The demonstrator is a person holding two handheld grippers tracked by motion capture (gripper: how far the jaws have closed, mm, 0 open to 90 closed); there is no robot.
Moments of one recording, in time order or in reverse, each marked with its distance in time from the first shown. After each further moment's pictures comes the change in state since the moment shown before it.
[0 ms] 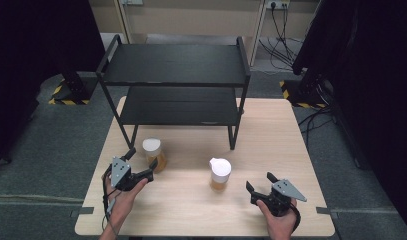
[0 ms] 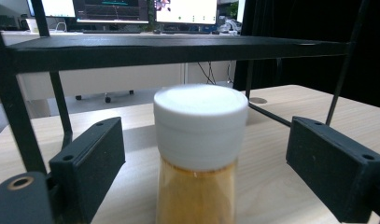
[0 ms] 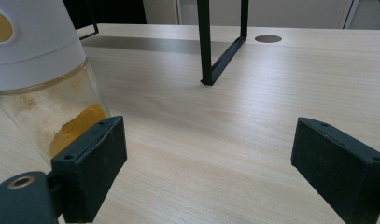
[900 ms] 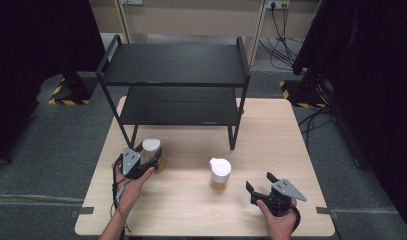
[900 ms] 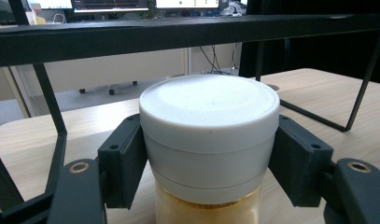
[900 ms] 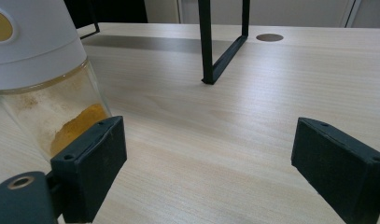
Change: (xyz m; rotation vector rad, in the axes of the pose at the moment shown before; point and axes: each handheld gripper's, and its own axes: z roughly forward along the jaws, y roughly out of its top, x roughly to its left) left arm -0.003 0.002 0.031 0.053 0.012 0.048; right arm -0.001 0.001 0.000 0.005 0.005 0.002
